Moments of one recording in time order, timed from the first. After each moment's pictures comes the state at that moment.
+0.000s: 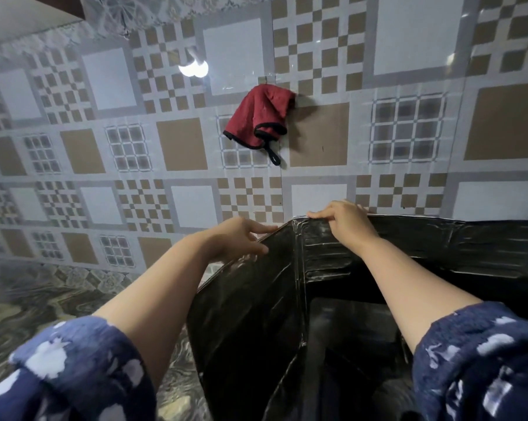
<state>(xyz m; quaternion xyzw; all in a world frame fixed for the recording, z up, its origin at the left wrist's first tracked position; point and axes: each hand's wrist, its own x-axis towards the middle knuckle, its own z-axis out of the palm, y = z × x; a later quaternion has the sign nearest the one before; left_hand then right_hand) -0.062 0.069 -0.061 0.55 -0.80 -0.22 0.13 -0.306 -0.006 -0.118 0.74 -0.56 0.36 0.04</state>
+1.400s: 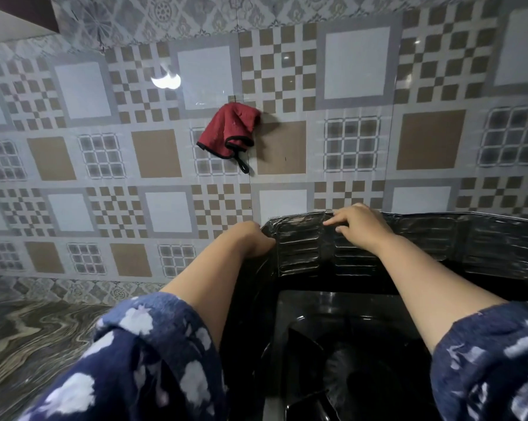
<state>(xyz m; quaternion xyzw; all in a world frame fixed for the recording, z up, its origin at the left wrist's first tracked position) -0.139 0.092 -0.061 0.64 -0.74 -0.17 0.12 -0.378 0.079 -0.092 0.70 -0.66 0.27 0.02</state>
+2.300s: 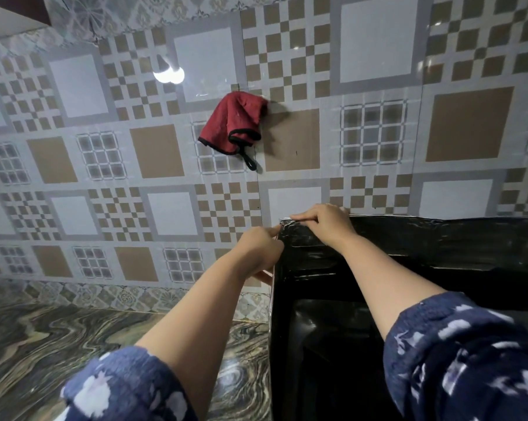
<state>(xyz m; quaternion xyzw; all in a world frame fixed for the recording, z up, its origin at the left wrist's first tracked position) -0.144 0.089 -0.075 0.58 -0.69 -0.34 0.27 -0.314 -0.001 -0.111 0.73 -0.59 0.35 -0.01</state>
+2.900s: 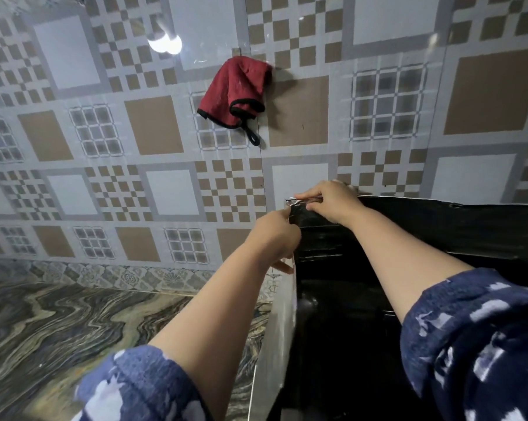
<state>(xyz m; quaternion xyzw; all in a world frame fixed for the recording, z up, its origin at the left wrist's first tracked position) -0.161 0.092 -0.089 0.59 -0.67 -0.35 0.28 -0.314 -0.006 -0.107 0.73 -0.62 0.29 0.00</state>
